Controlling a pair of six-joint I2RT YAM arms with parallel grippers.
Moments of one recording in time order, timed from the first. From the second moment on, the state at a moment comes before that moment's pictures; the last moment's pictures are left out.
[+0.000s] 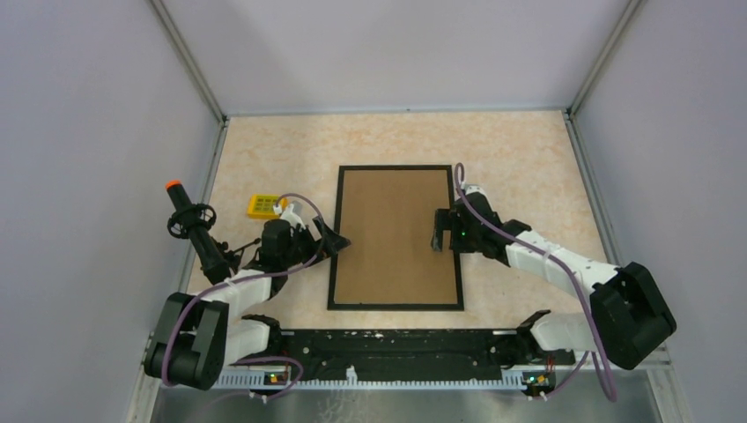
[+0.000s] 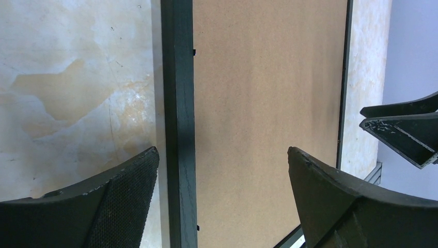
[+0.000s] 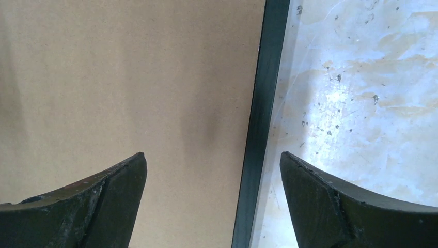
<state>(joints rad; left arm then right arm) -0.22 1.16 0.25 0.35 0.41 -0.73 0.59 1.27 0.69 -0.32 0.11 0.53</state>
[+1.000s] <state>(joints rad) -0.22 1.22 0.29 0.35 0.43 -0.73 0.49 1.20 0.73 -0.45 -0.08 0.51</state>
